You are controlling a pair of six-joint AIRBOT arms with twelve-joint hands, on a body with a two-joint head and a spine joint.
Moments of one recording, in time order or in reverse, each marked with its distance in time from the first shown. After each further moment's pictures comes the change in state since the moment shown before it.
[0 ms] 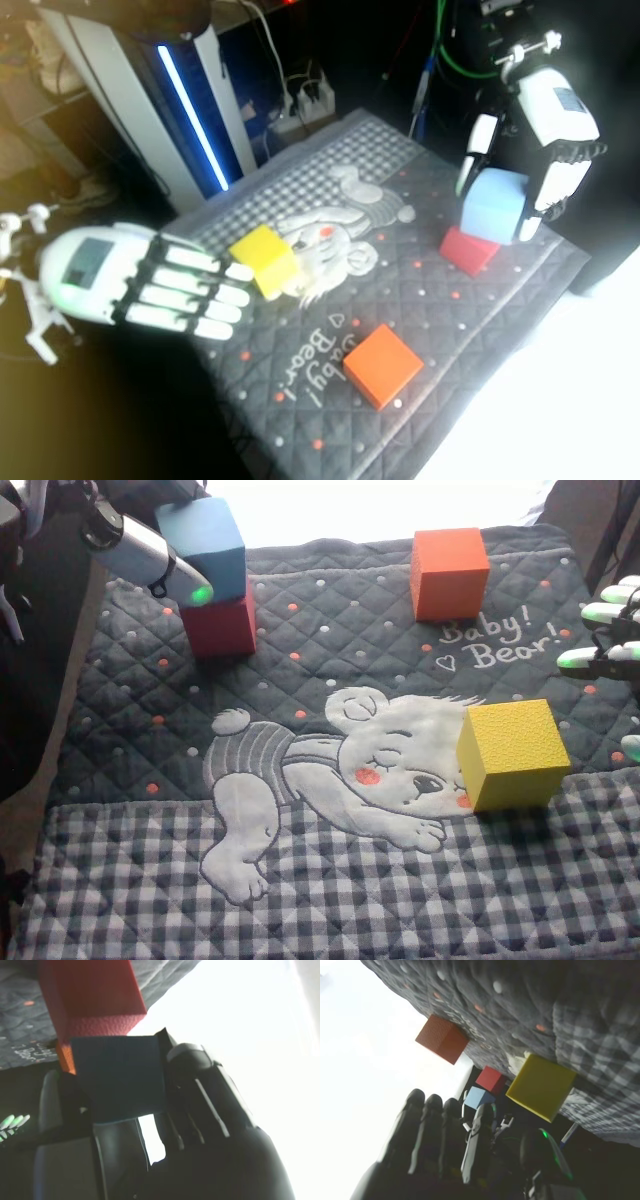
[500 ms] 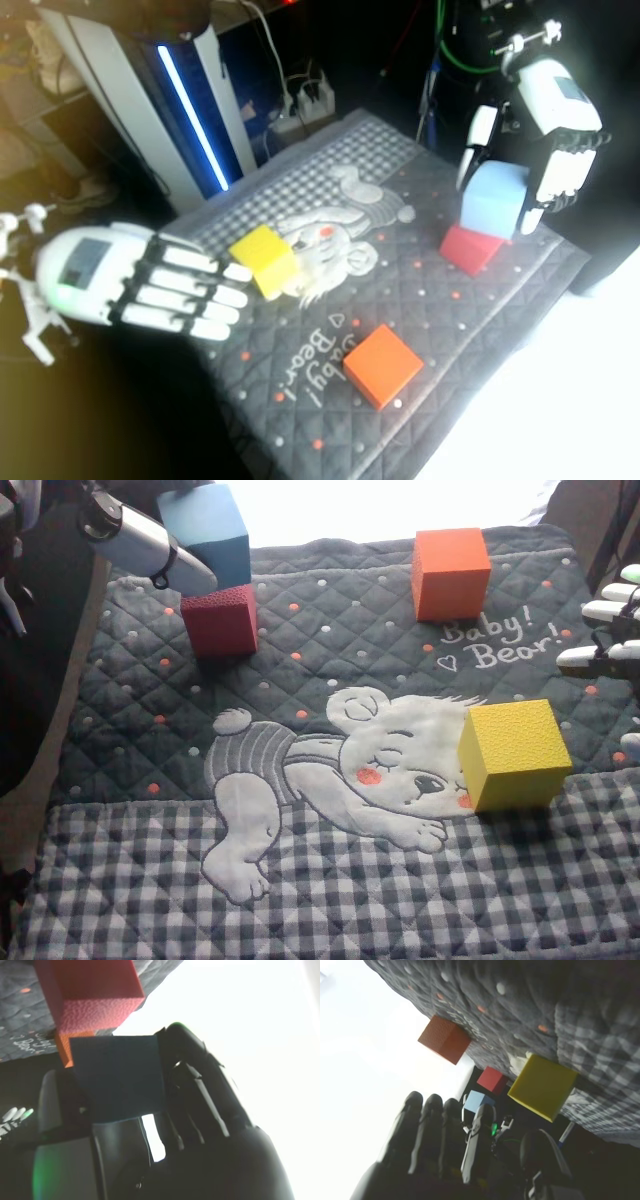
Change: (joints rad) left arm -0.014 0.013 -0.021 0.004 -0.034 -0.001; right arm 0.000 0.003 0.000 -0.003 0.001 0.000
